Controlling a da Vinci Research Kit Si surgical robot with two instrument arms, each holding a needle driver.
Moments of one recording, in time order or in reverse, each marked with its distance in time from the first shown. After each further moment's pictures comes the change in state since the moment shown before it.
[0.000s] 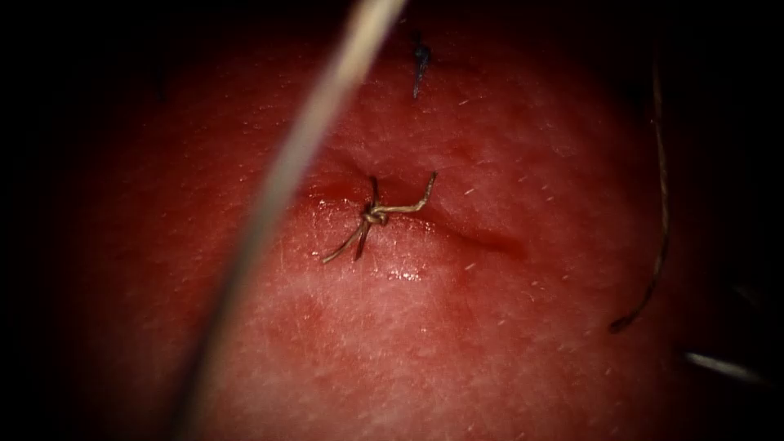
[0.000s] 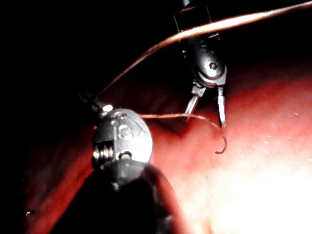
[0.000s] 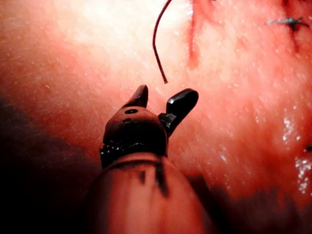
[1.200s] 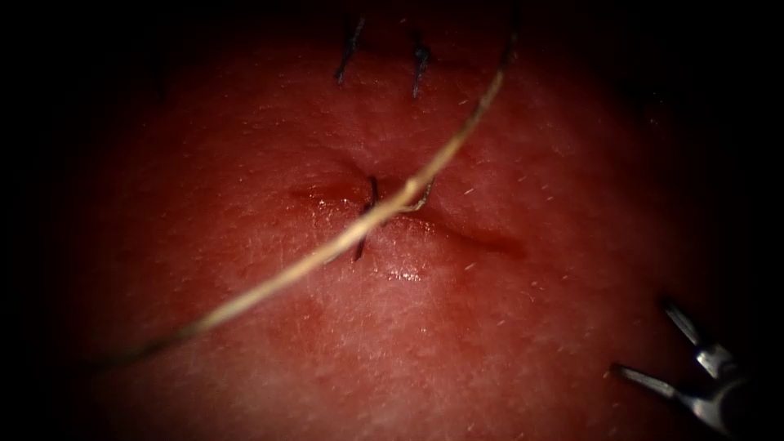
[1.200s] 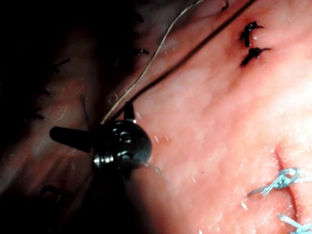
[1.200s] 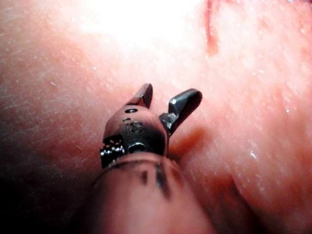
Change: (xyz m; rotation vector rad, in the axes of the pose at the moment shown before) right arm -0.003 -0.005 0.003 -0.030 -0.053 0.044; left arm 0.036 0.019 0.008 -0.184 0.267 -0.049
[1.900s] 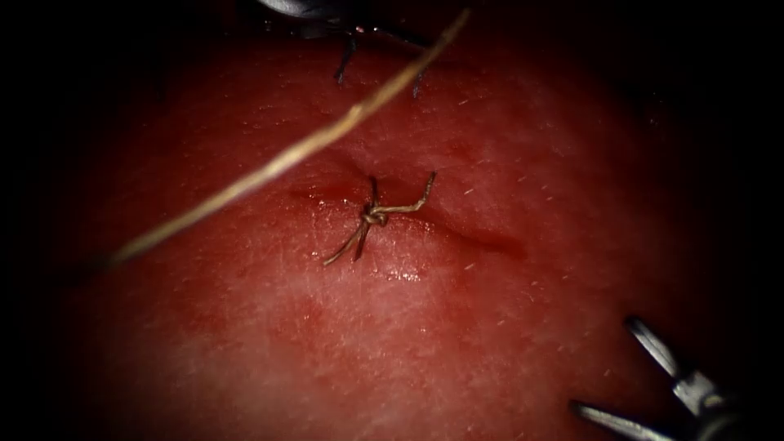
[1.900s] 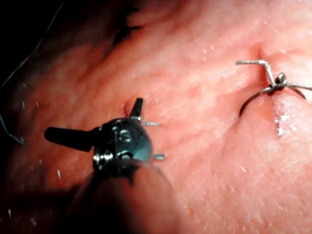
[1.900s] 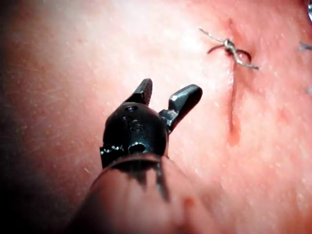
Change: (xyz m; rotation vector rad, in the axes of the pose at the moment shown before) right arm 0.012 -0.002 0.002 0.112 0.052 -0.087; left arm -0.001 -0.010 -0.018 0.112 -0.017 0.025
